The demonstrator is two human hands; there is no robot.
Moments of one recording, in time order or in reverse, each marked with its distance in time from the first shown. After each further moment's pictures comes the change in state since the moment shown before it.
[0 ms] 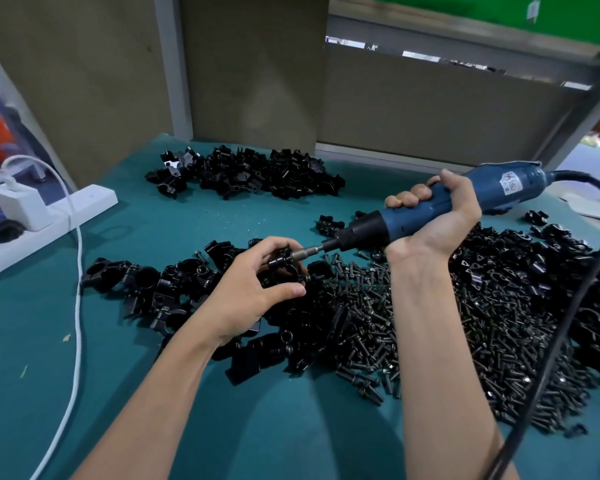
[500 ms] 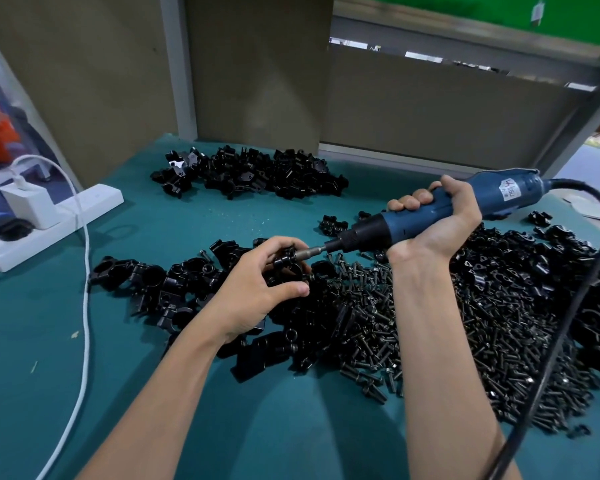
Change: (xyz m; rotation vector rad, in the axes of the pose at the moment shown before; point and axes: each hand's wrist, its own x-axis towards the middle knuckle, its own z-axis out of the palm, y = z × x) left_hand 0.000 0.000 -0.001 -0.016 -0.003 0.011; right_hand 0.000 0.002 -0.002 0.021 0.034 0.008
